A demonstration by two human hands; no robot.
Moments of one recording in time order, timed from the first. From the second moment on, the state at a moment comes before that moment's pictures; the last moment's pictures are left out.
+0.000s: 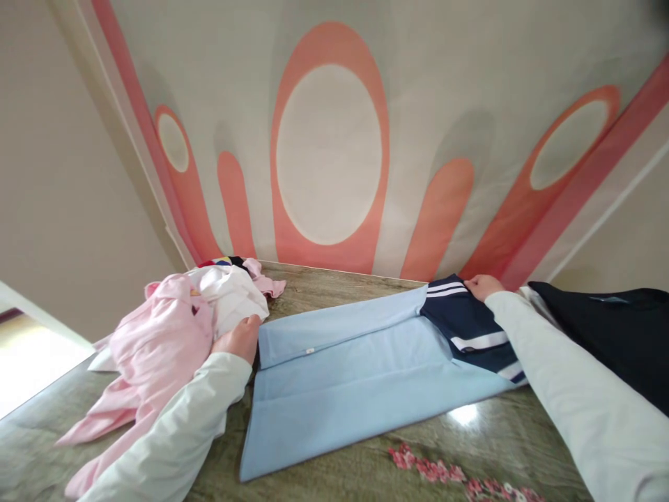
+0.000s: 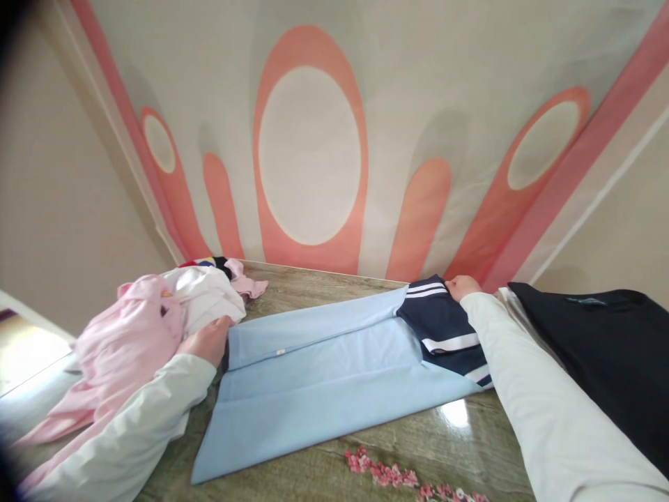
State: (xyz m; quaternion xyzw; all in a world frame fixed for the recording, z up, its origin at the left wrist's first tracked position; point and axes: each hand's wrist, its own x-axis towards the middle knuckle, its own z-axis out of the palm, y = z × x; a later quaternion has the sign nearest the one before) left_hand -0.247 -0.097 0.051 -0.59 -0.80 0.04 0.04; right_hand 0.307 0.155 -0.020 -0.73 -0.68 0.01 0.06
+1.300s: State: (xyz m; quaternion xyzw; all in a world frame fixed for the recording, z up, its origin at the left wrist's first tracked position) left_hand -0.222 -0.118 0.047 -0.84 -0.54 -0.03 -0.03; right_hand 0.191 -0.018 0.020 -0.49 -0.85 0.00 0.16
